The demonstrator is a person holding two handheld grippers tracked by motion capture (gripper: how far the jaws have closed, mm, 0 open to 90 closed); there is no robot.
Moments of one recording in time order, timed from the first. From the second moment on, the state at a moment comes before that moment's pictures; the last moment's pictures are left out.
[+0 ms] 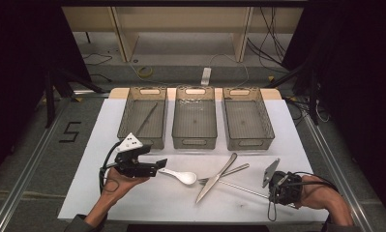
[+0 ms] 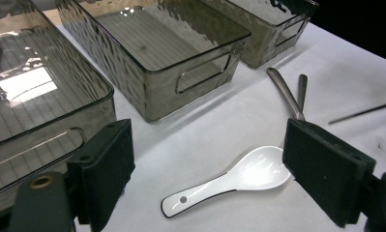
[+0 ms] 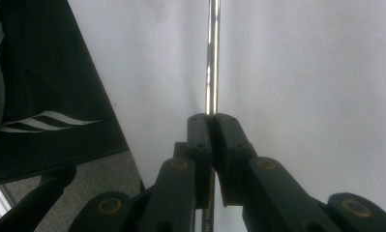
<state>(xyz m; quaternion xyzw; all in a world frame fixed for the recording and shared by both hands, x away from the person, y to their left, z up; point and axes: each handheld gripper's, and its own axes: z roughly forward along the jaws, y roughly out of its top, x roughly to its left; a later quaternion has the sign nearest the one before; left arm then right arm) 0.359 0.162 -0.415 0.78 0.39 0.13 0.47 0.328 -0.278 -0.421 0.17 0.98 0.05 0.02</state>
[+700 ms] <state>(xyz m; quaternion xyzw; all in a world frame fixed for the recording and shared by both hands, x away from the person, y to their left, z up) 0.353 0.111 -0.412 0.85 0.29 0.09 0.43 0.354 -0.198 -0.400 0.07 0.99 0.10 0.06</state>
